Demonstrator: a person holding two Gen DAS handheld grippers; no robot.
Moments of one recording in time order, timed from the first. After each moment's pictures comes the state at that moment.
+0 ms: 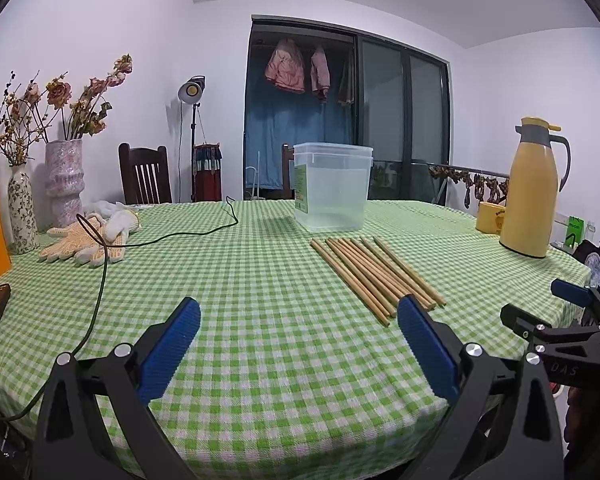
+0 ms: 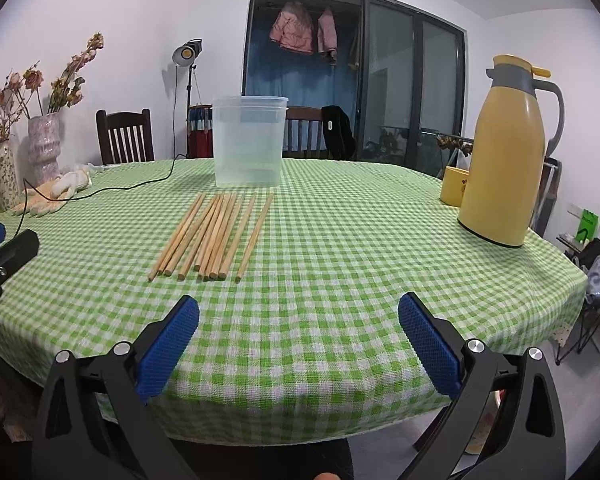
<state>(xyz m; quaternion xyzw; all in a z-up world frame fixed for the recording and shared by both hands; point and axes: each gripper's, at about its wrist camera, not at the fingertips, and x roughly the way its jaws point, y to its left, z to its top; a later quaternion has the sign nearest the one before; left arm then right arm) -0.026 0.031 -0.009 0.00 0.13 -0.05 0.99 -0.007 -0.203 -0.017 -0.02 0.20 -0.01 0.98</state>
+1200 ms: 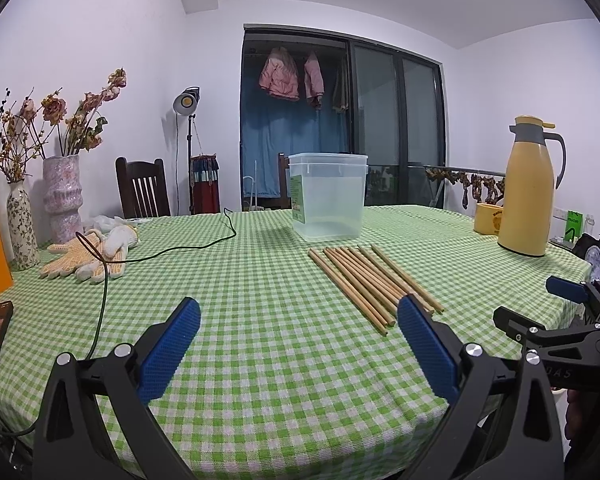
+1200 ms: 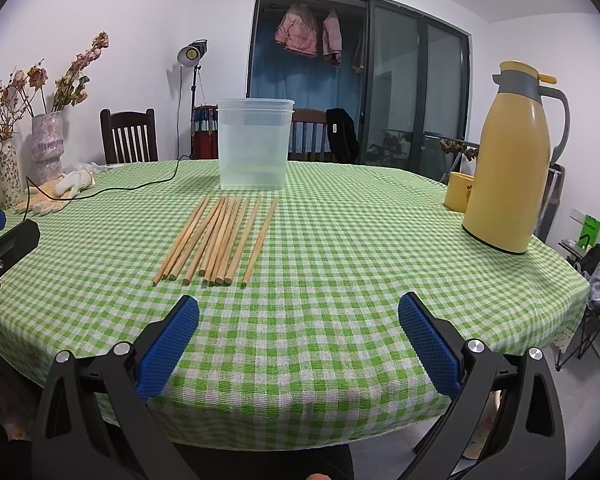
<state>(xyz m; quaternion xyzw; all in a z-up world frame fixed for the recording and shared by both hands) -0.028 0.026 -0.004 0.01 0.12 -0.06 0.99 -0.006 -0.200 -0.015 -0.03 0.20 -0.01 0.98</state>
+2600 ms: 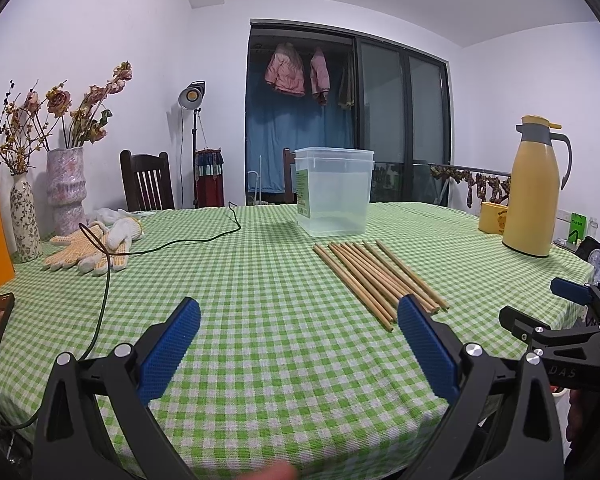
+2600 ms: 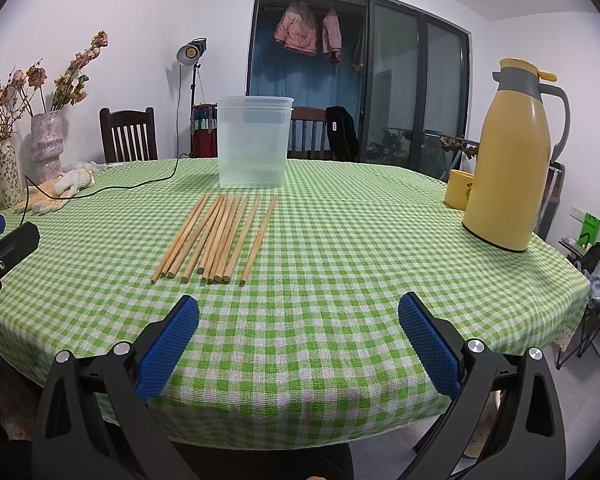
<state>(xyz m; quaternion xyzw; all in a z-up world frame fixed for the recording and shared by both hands) -0.025 0.031 -0.007 0.01 0.13 -0.05 0.99 -0.005 -0.202 -0.016 -0.03 0.20 0.00 0.98</state>
